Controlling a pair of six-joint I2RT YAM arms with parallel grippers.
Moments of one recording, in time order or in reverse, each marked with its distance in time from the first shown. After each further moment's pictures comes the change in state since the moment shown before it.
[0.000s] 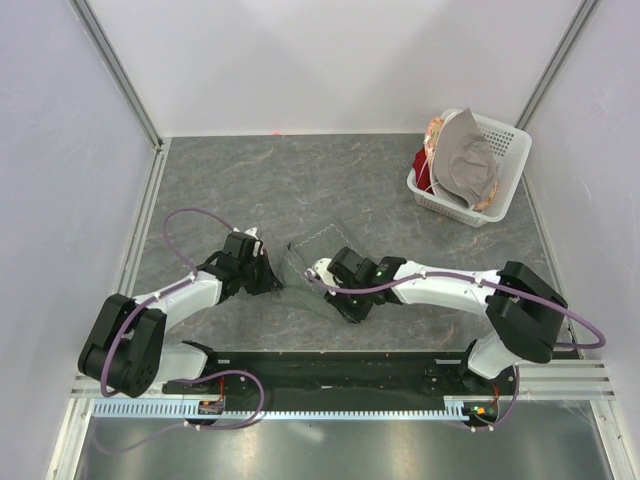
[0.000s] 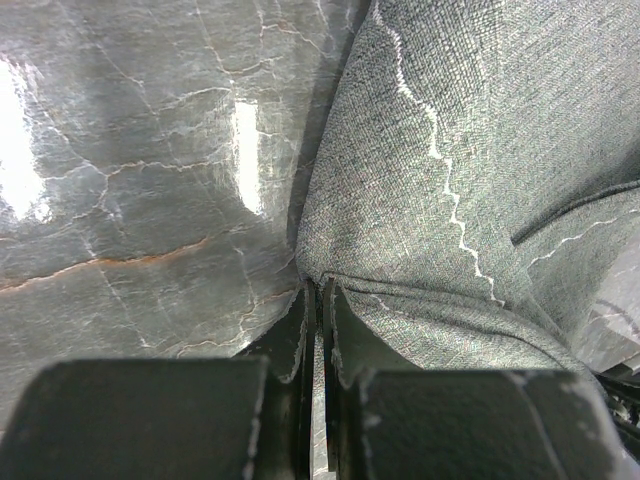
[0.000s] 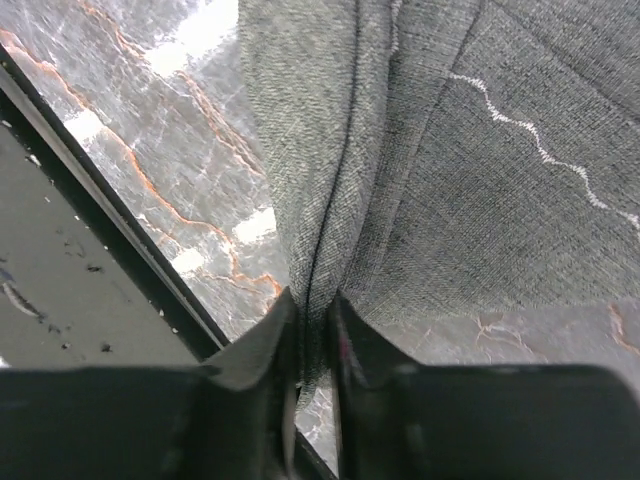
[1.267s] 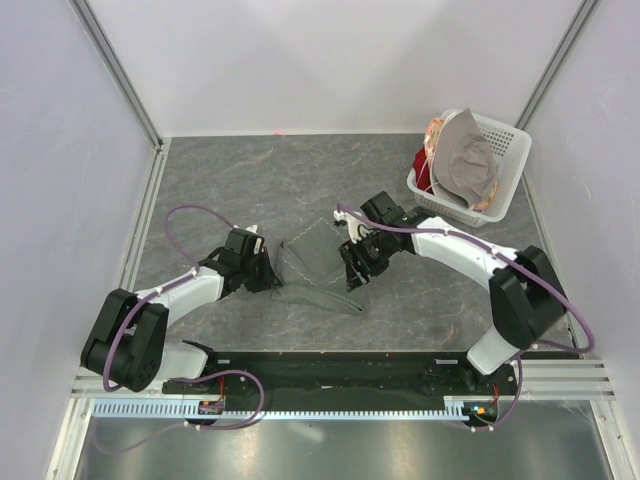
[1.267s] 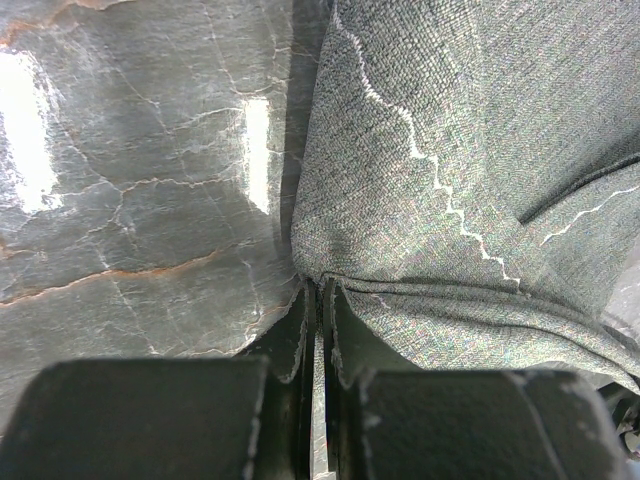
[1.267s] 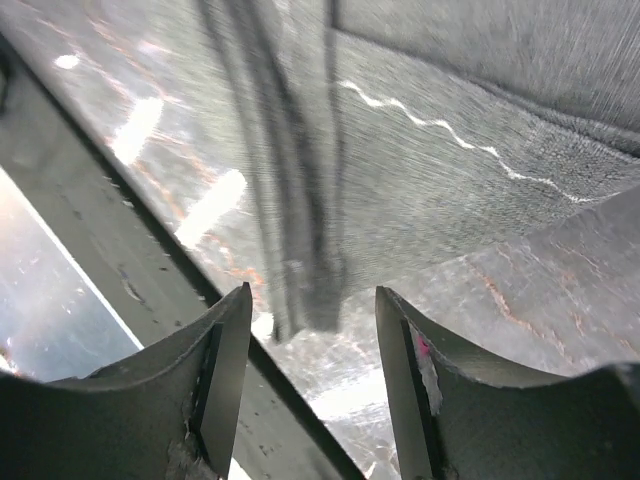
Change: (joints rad) left arm 0.000 0.034 0.042 -0.034 -0.026 0.000; right arm -0.397 0.092 0.196 -0.174 -0.391 -0.039
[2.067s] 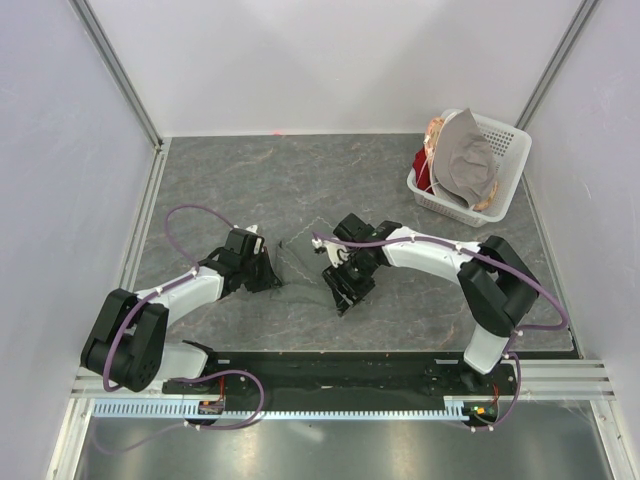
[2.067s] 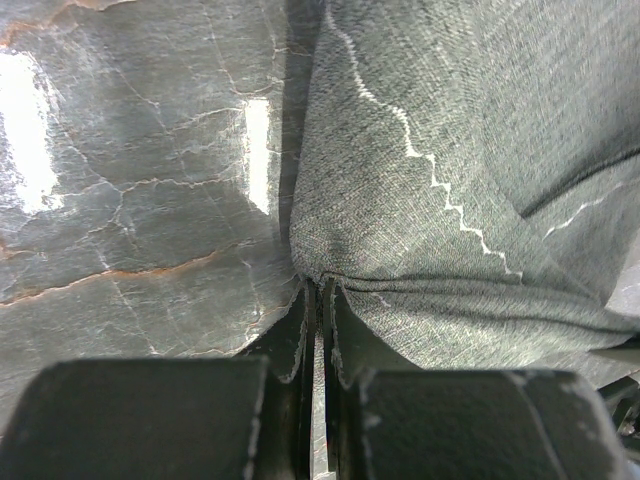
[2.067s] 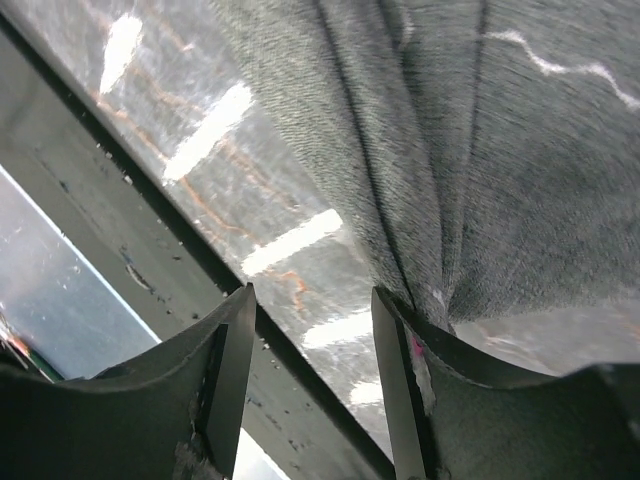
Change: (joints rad) left arm 0.000 0.000 0.000 0.000 0.000 0.002; right arm 0.179 0.101 0.013 -0.024 0.045 0.072
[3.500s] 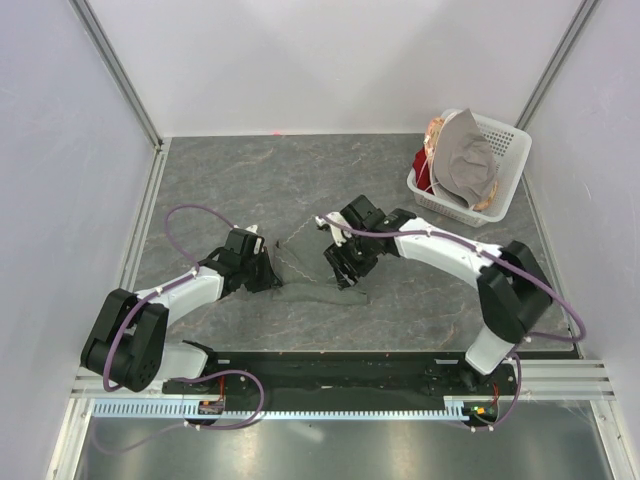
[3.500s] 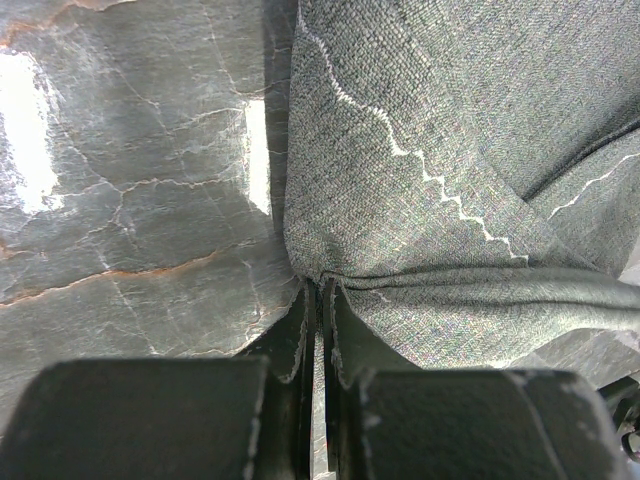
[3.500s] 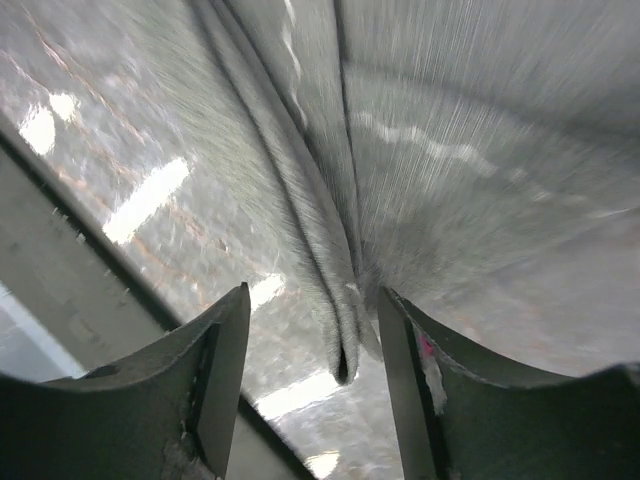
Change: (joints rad) left arm 0.000 0.000 0.000 0.000 0.000 0.000; right arm -0.075 -0.047 0.062 0.036 0.108 -0.073
